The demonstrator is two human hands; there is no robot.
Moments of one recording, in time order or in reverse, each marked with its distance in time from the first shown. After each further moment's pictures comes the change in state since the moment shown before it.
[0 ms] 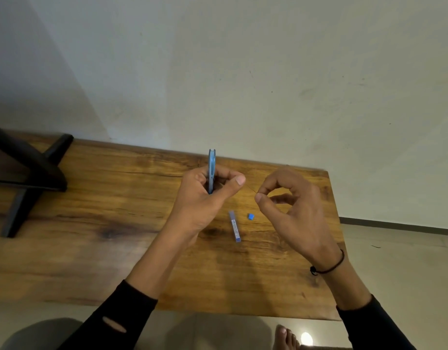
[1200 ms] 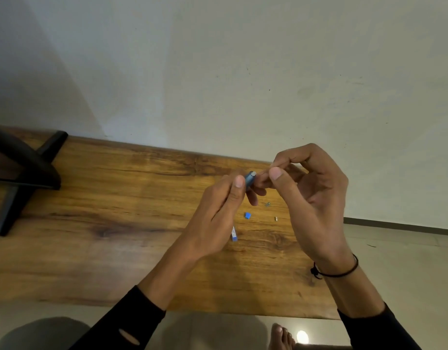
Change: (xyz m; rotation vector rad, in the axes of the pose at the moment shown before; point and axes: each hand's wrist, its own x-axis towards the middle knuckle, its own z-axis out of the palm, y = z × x) left_hand -0.020 0.002 0.021 0.237 -0.165 0.223; right_hand 0.006 -0.033 -0.002 0.449 0.160 -0.184
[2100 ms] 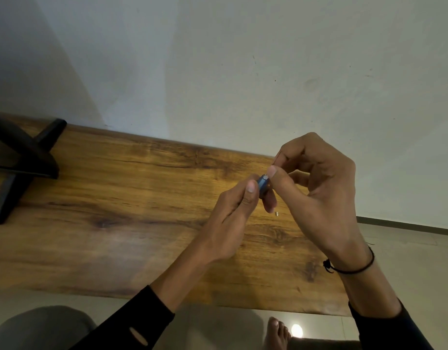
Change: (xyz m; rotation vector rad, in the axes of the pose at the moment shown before) left_hand -0.008 0.002 0.021 -0.292 -0.027 -0.164; right_hand 0.006 -0.014 -0.004 -0.347 -0.080 0.059
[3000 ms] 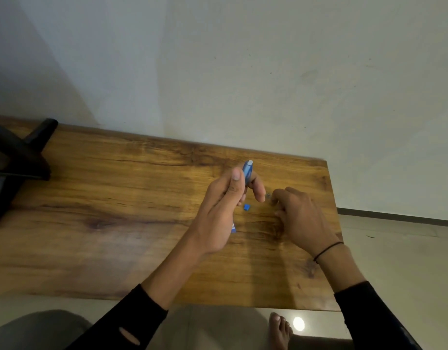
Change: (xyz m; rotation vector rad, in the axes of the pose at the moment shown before) left_hand 0.009 -0.012 -0.013 -0.023 0.018 0.125; right_hand -0.035 0.129 -0.006 -0.872 -0.481 0.265
